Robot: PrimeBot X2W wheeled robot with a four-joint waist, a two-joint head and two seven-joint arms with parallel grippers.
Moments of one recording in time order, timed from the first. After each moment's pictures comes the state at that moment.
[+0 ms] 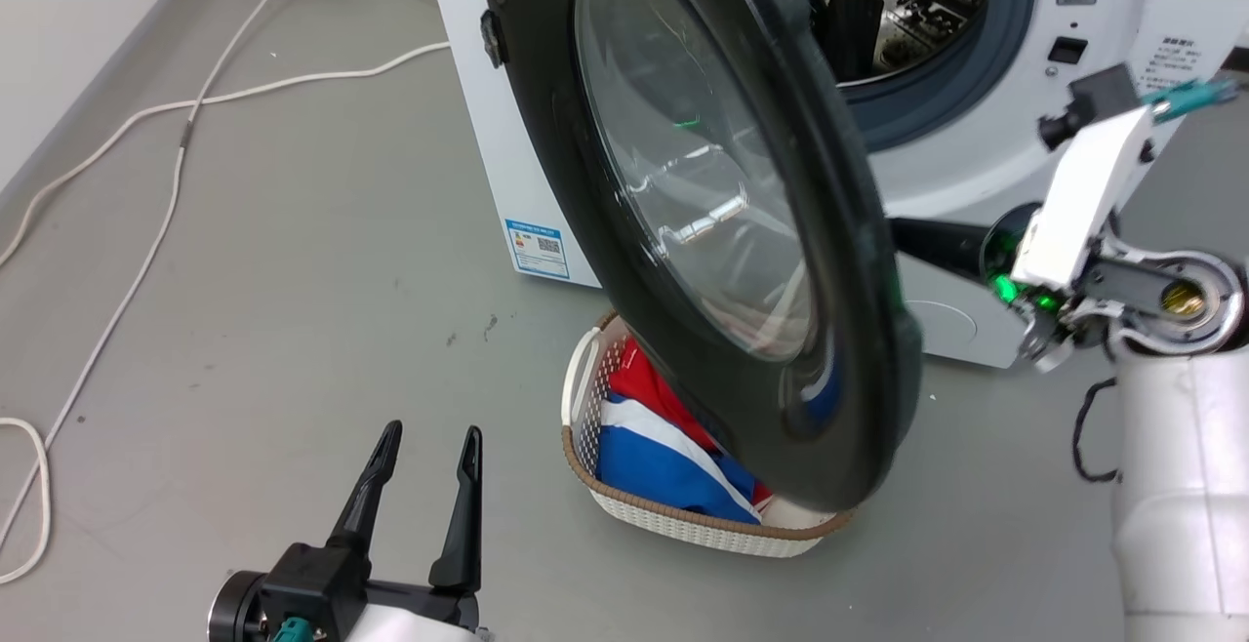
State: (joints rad) left arm 0.08 0.05 -0.11 -0.02 -0.16 -0.09 -0.26; right arm -0.73 -0.06 -0.17 0.44 0.99 0.13 1.13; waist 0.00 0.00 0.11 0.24
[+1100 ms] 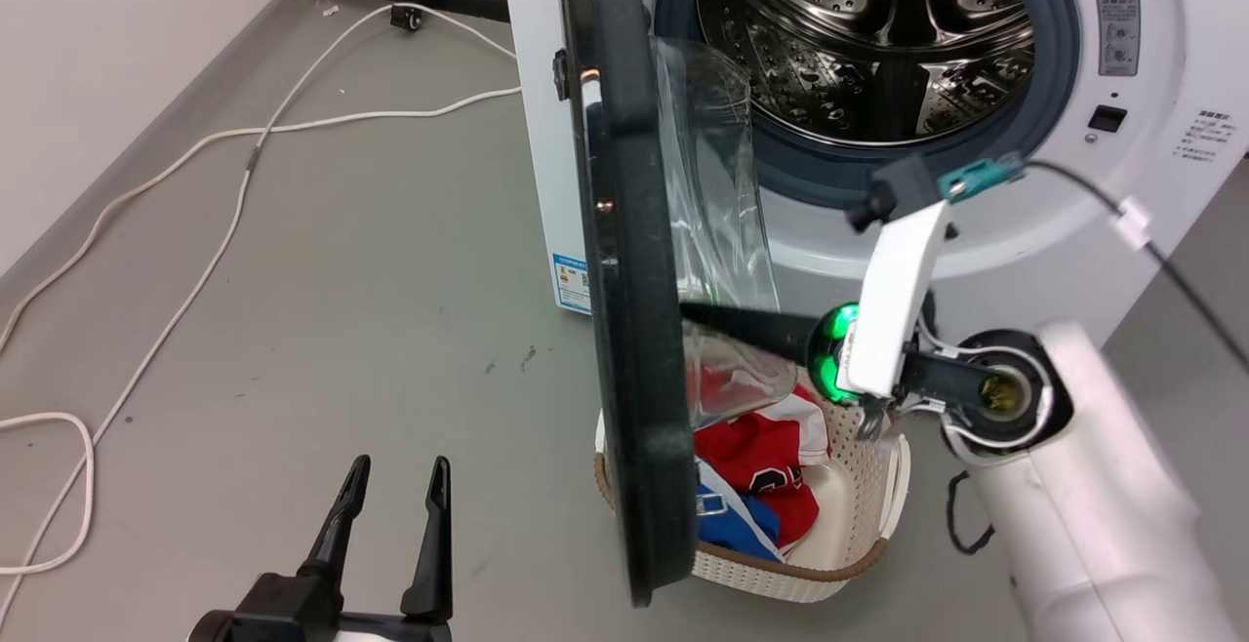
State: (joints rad) left arm 0.14 0.05 -0.06 -0.02 -0.16 -0.09 -0.26; right arm -0.60 -0.06 0.27 0.36 1.23 0.13 0.89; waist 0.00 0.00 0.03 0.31
